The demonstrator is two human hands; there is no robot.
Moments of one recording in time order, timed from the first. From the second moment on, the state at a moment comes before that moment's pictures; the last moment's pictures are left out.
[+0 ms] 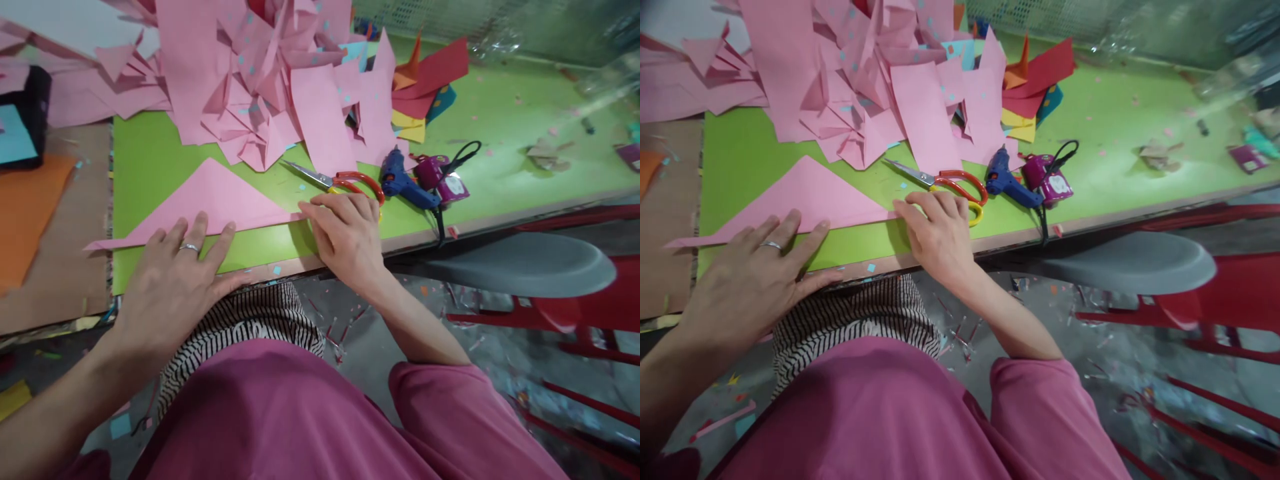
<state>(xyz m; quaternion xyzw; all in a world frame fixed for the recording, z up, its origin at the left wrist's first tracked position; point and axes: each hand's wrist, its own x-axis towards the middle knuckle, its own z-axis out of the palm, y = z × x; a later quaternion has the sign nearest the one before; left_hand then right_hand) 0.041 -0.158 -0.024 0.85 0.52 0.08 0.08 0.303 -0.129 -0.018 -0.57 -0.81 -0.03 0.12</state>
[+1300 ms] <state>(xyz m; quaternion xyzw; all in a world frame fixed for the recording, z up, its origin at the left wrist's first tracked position) 0.049 -0.160 -0.040 0.84 0.52 0.14 0.00 0.236 -0.145 -0.029 -0.49 -0.87 -0.03 0.10</state>
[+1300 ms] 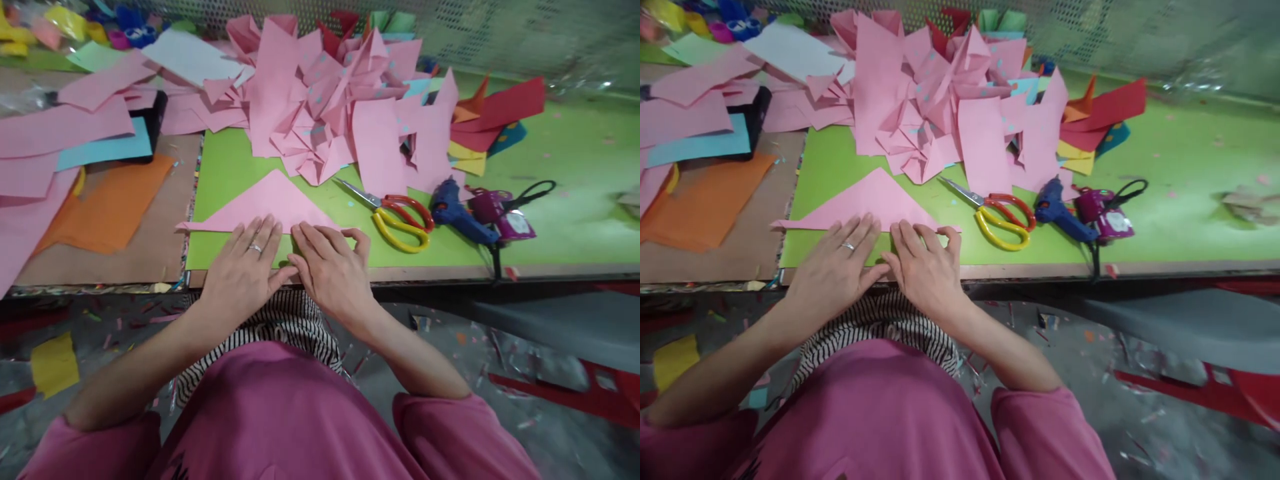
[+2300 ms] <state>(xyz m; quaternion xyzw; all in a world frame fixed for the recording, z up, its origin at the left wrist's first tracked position) -0.037 -0.184 -0.041 0.77 0.63 0.11 -0.02 0.247 -0.139 -0.036 -0.45 -0.88 -0.03 0.17</state>
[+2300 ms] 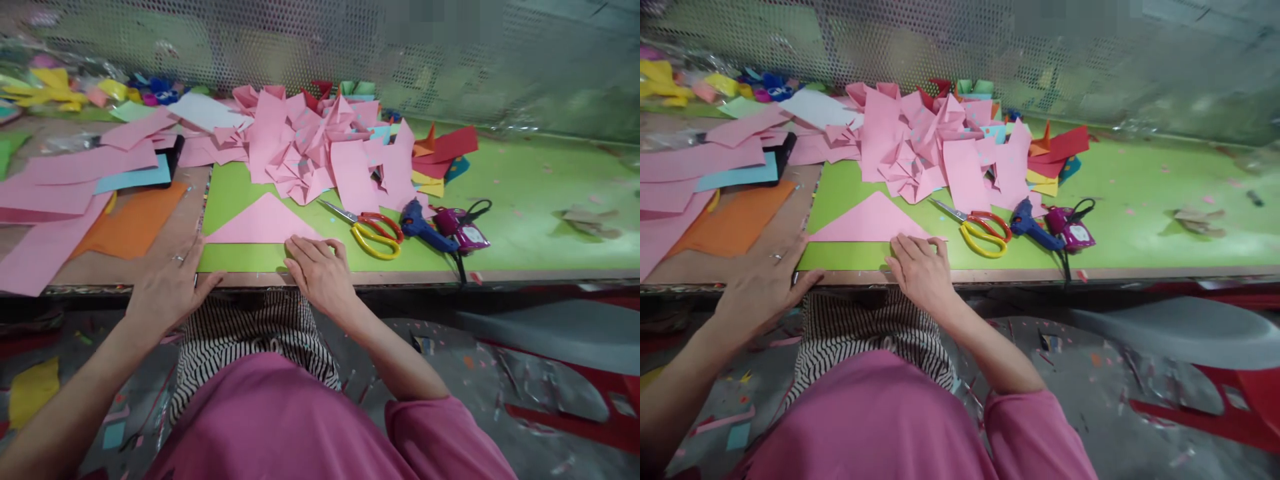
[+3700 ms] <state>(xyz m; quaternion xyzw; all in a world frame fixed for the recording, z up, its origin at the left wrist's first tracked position) 0.014 -0.188 -0.049 0.80 0.52 0.30 0.06 0.255 -0.151 -0.036 -0.42 -0.87 0.07 0.23</state>
